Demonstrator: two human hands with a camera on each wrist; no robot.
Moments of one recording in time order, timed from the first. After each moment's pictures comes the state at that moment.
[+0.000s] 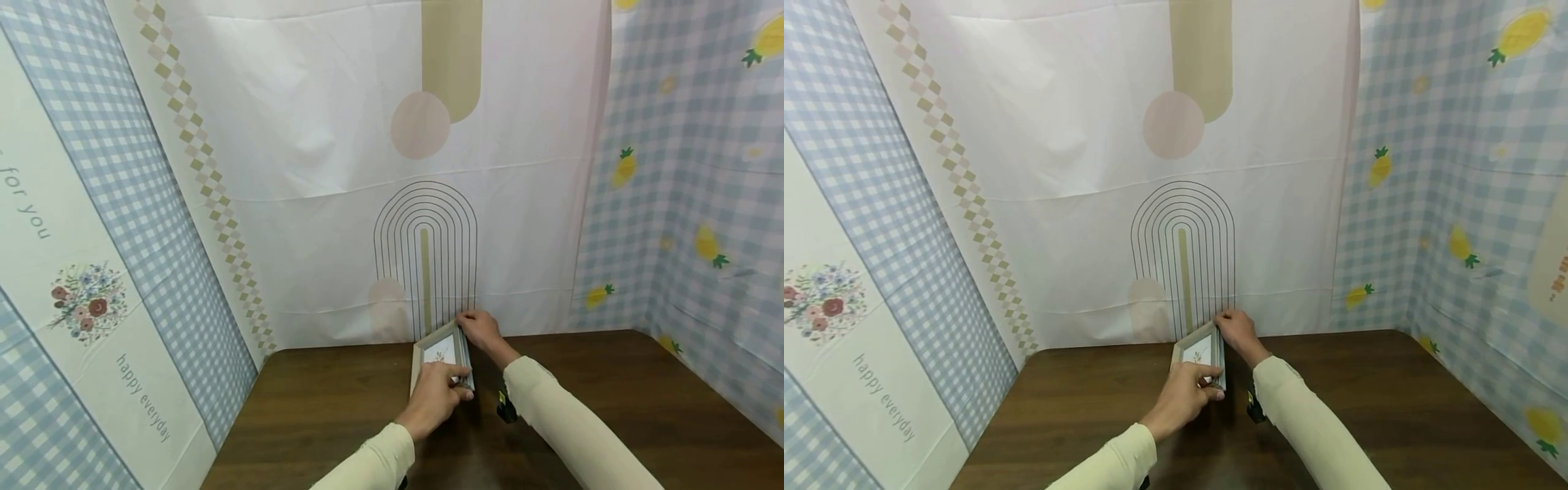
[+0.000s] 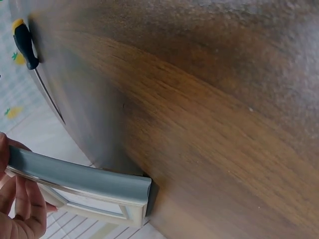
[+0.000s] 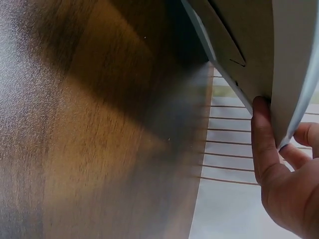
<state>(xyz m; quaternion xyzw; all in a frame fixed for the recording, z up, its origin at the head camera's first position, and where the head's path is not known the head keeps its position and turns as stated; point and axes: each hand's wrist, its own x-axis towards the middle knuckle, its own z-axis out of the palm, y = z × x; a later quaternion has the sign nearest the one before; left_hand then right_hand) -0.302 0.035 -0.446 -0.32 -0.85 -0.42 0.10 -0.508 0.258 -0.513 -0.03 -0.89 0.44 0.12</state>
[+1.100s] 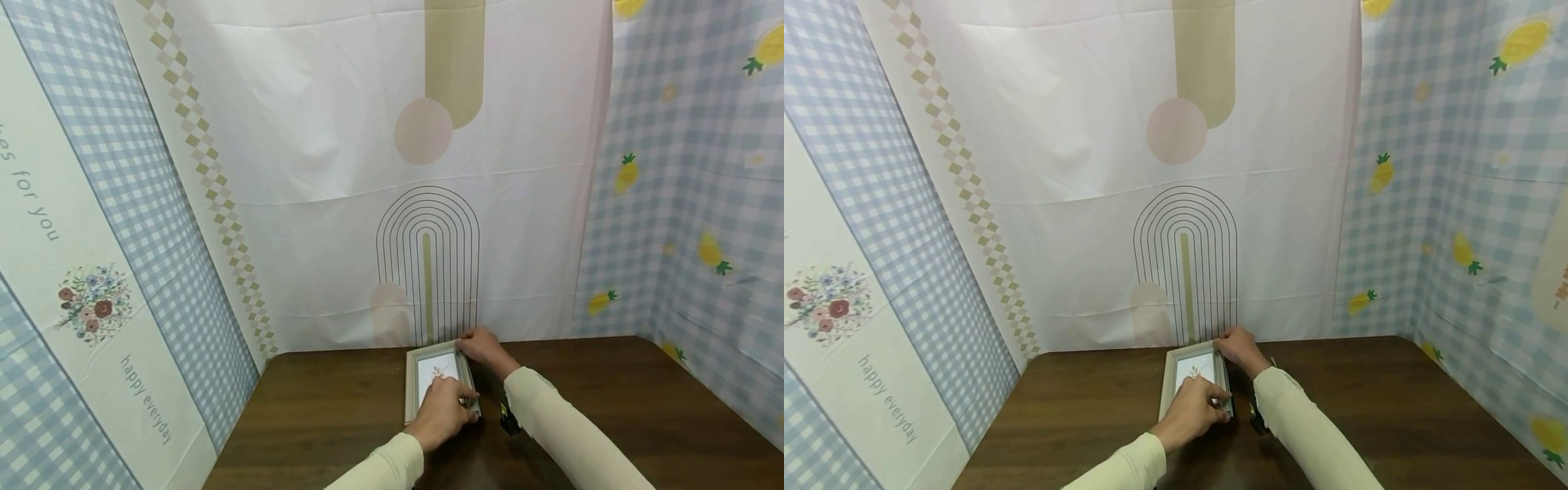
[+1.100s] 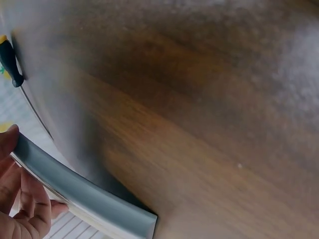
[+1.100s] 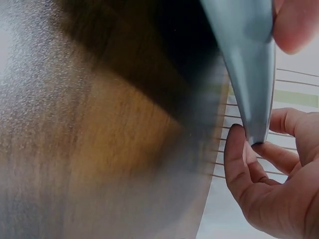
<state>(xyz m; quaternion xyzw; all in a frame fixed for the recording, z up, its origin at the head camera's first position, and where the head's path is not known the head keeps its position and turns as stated) -0.303 0.048 -0.465 -0.31 -0.89 -0.32 0.08 -0.503 0.263 -0.536 0.00 -0.91 0.41 0.02</state>
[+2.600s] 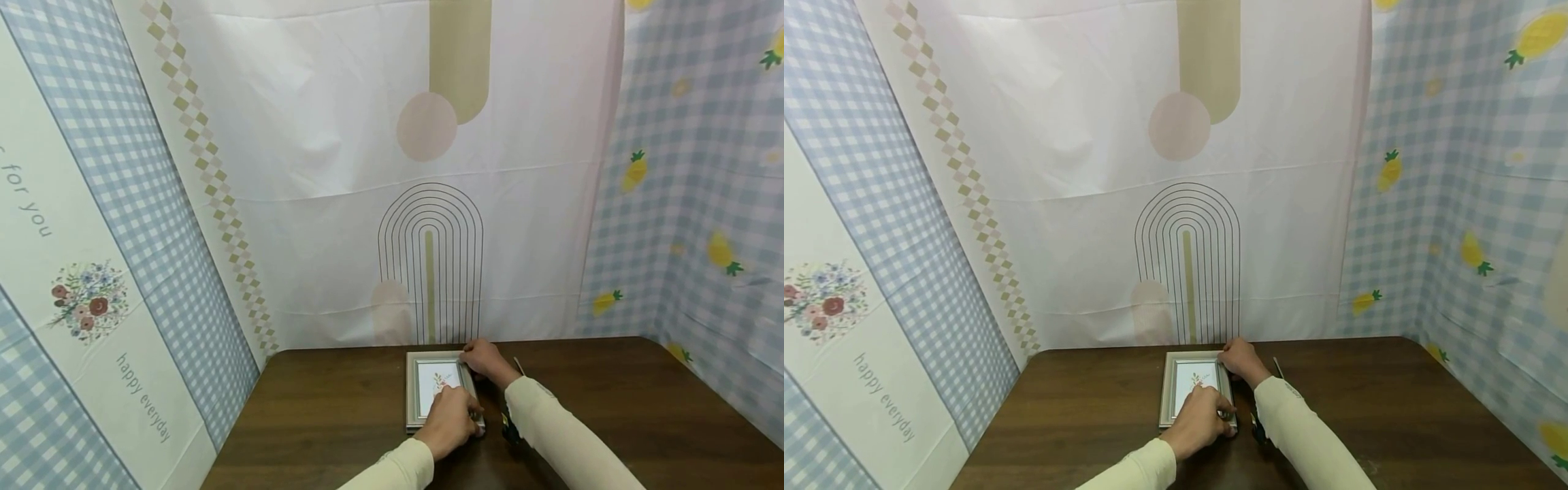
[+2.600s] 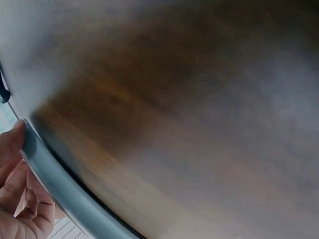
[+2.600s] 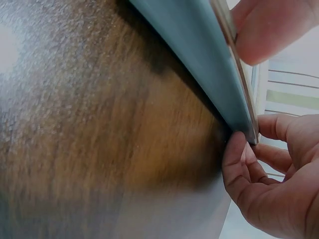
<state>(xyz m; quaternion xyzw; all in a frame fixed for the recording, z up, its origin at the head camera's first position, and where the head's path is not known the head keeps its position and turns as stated) -0.305 0.057 -0.483 -0.31 -0.90 -0.29 0.06 -0.501 0.260 -0.570 -0.03 -0.91 0.42 0.00</state>
